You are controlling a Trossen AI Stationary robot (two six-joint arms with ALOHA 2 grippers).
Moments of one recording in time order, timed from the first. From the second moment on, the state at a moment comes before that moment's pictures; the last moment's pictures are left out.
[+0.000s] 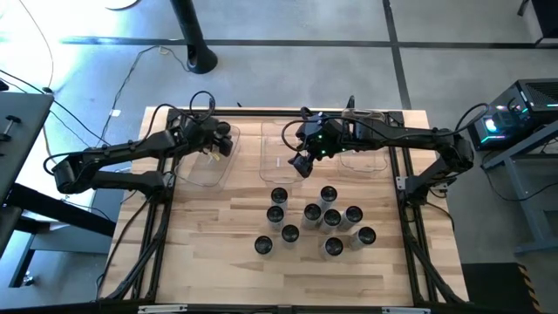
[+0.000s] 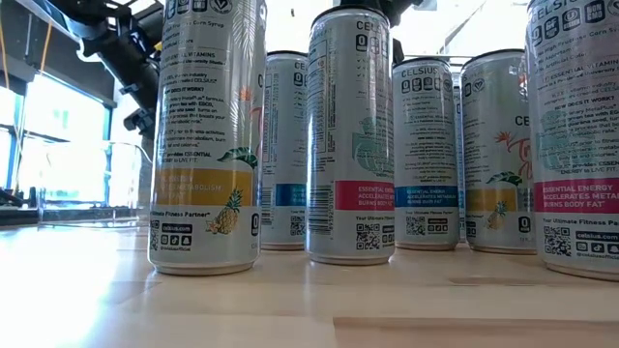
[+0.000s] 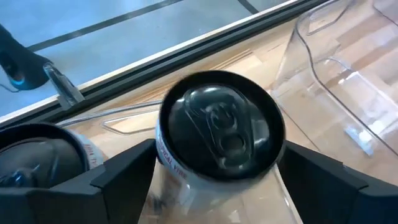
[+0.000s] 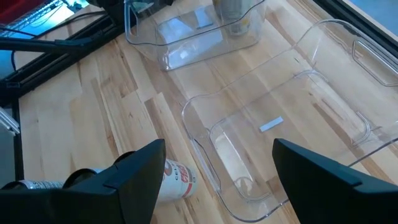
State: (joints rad) left arm 0.52 1.04 0.62 -0.34 -0.35 -0.35; right arm -0.13 1.57 1.51 -0.73 0.02 0.41
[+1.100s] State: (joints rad) left arm 0.53 0.93 0.69 -0.34 -0.40 -0.26; right arm -0.13 1.57 1.51 -0.72 0.02 0.43
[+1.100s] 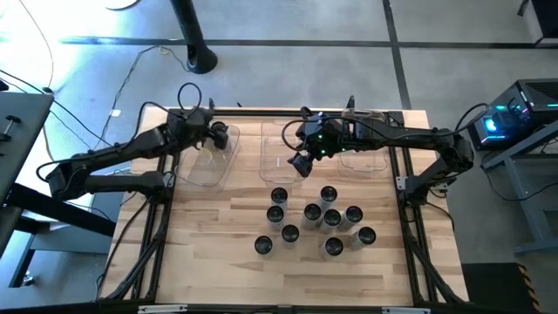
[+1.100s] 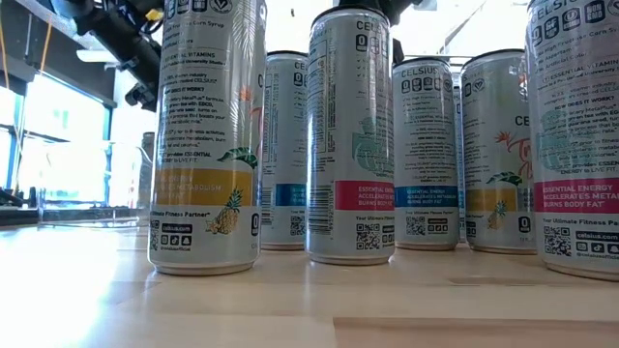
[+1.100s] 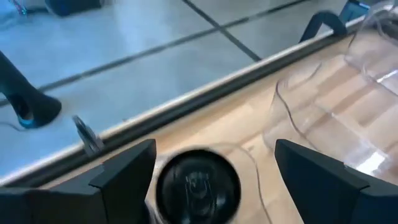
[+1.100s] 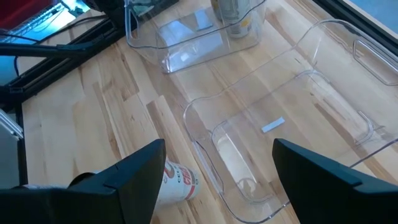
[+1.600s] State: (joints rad) left arm 0.37 0.87 0.84 -0.54 0.04 -0.34; right arm -0.13 1.56 1.51 -0.71 -0.03 0.39
